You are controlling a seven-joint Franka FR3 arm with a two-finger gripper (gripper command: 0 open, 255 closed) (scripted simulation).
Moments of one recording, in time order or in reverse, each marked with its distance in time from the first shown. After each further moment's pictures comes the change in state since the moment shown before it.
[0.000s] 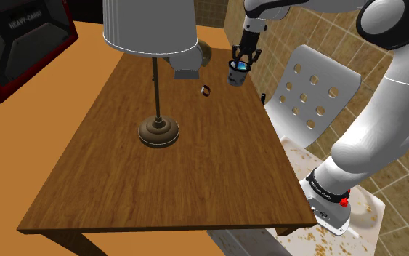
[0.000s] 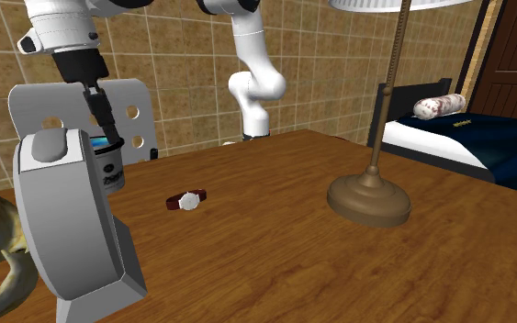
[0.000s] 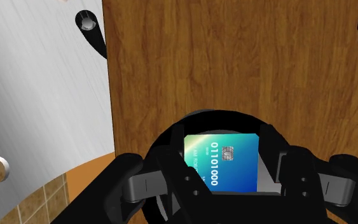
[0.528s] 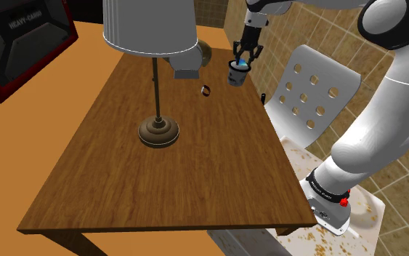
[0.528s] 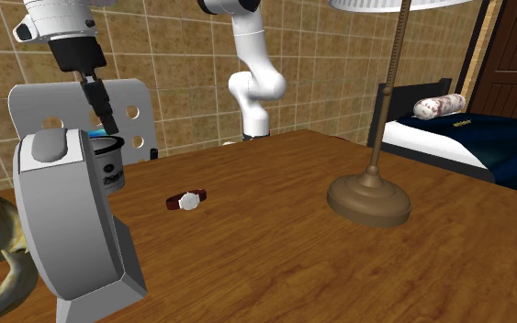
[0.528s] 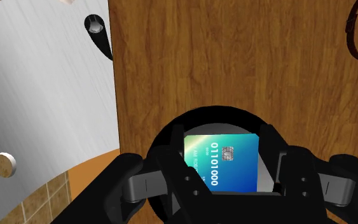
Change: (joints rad) arm -0.001 -0.009 0.000 0.037 -0.001 -0.046 0.002
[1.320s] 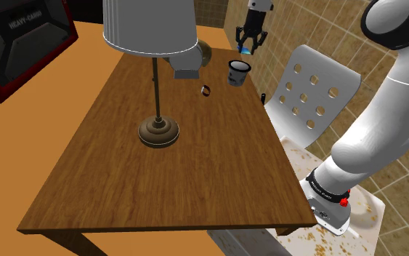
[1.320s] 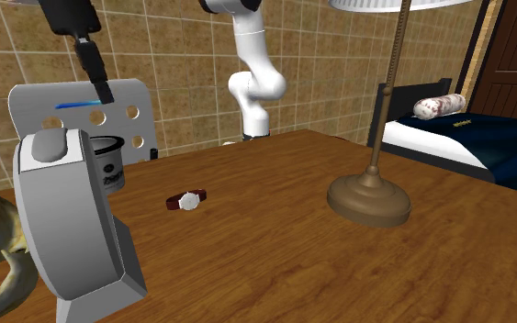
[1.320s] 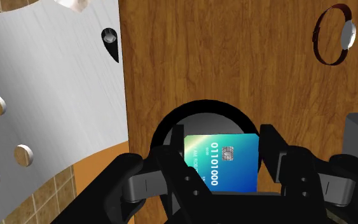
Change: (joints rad) arm 0.004 -0.018 0.003 0.129 0.000 -0.146 0.020
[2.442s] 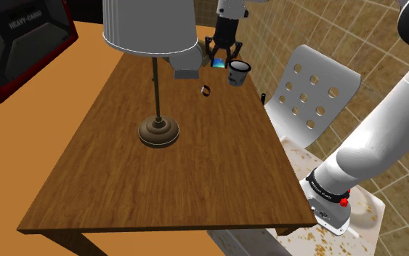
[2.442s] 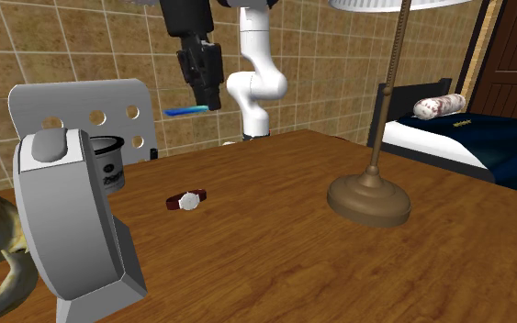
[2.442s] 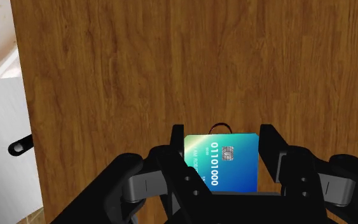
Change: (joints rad) arm 0.190 -0.155 0.156 -0.229 0.035 0.109 0.333
